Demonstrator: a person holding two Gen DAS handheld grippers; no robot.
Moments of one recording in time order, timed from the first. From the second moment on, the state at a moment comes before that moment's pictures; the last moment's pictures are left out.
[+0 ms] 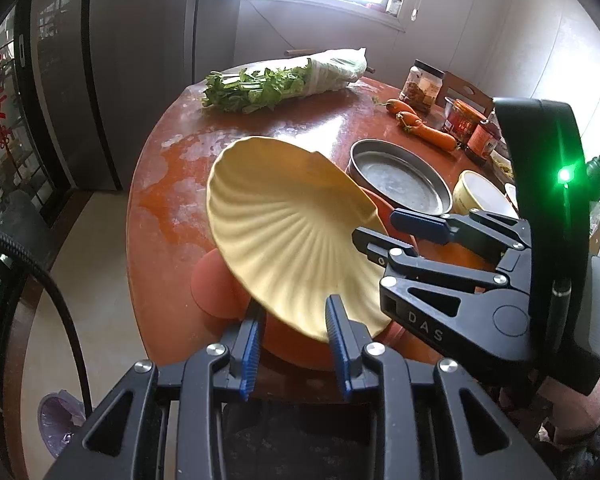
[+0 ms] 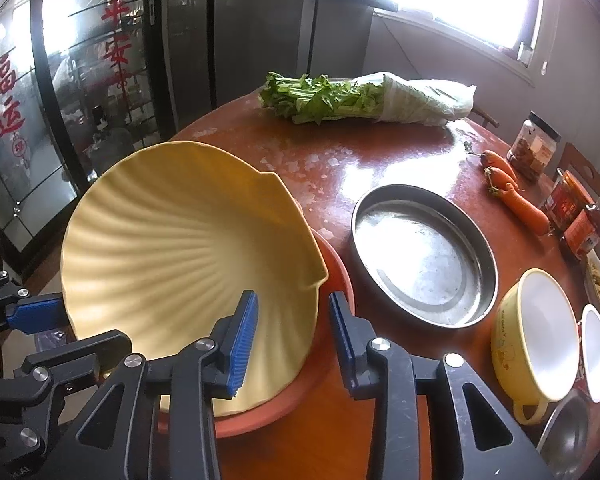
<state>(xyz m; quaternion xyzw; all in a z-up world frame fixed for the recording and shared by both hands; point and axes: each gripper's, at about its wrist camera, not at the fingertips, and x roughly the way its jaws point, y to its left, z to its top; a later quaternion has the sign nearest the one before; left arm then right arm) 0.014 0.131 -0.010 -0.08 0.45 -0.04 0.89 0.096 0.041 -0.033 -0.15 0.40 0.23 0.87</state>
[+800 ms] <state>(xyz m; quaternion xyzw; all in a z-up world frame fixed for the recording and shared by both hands) 0.006 0.153 0.004 -0.08 0.43 -0.01 0.90 0.094 0.040 -0.035 -0.15 0.41 0.23 0.87</state>
